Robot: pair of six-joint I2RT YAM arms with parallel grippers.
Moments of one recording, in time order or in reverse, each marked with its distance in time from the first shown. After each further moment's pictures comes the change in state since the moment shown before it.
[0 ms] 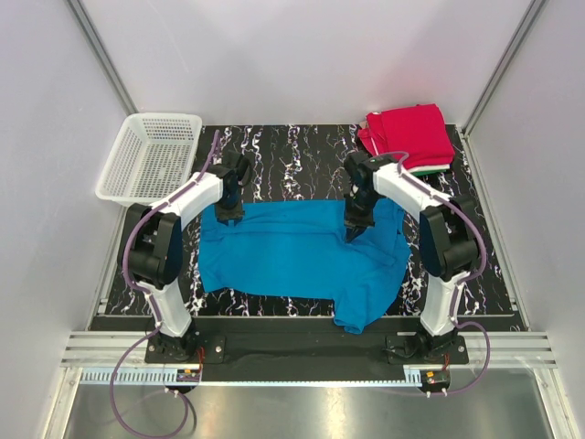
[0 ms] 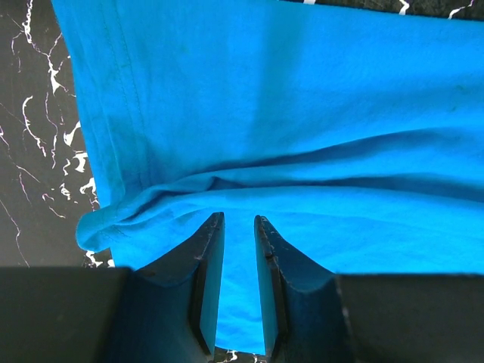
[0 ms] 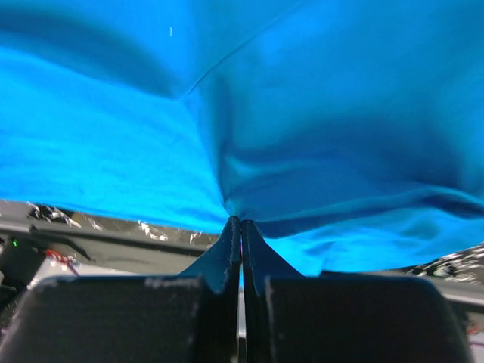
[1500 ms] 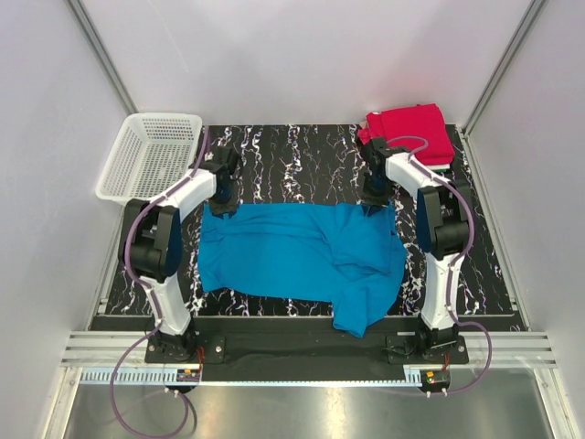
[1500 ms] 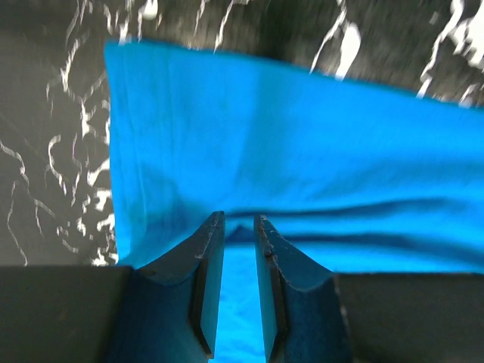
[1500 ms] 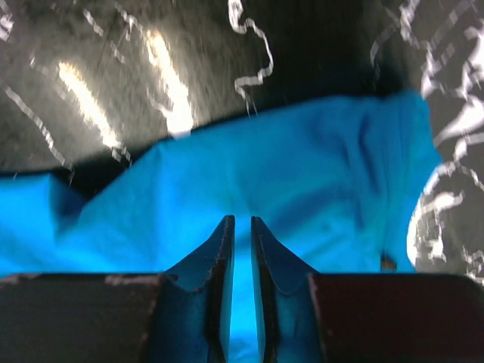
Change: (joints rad) left arm 0.075 0.031 0.003 0.080 0.014 0.018; right arm -0.156 0.180 0.122 0.203 0.233 -0.044
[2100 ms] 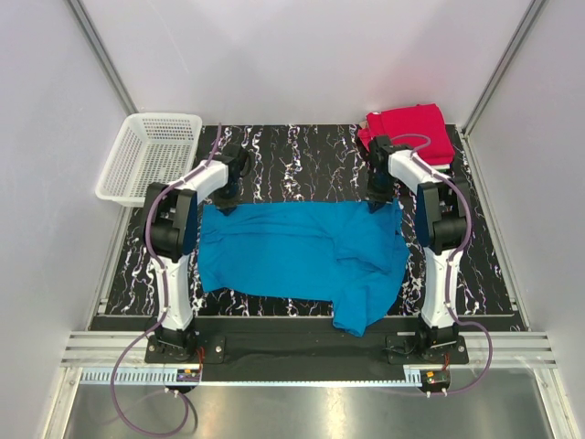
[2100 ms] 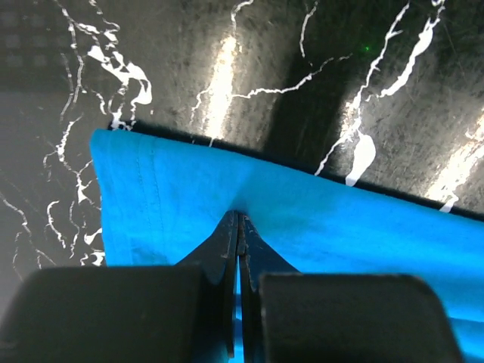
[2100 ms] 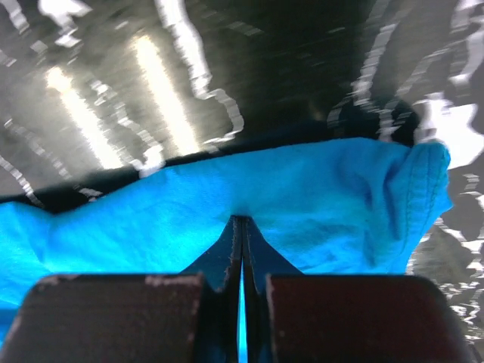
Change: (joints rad) left arm 0.001 0.247 0.211 -0.057 -0.106 -0.014; right arm -0.035 0.087 0.076 0.000 0.021 -0.049
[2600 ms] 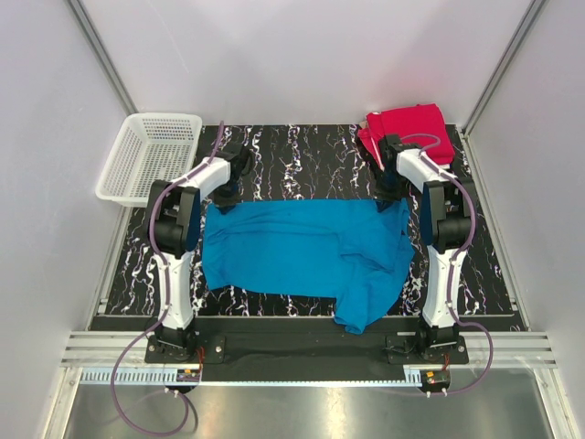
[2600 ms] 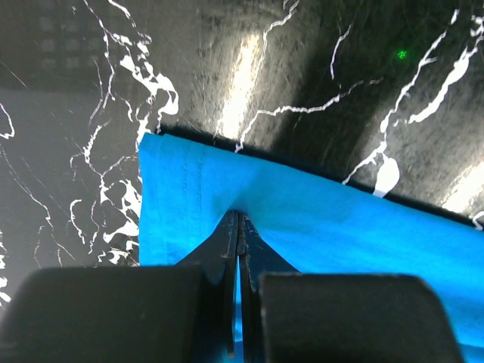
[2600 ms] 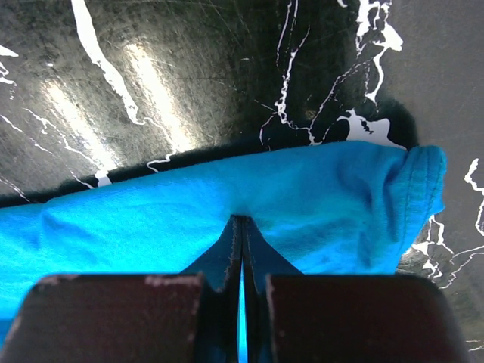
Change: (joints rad) left arm 0.000 0.047 0.065 -0.061 -0.067 -0.021; right arm -0.064 0.000 0.001 -0.008 0.018 -0.015
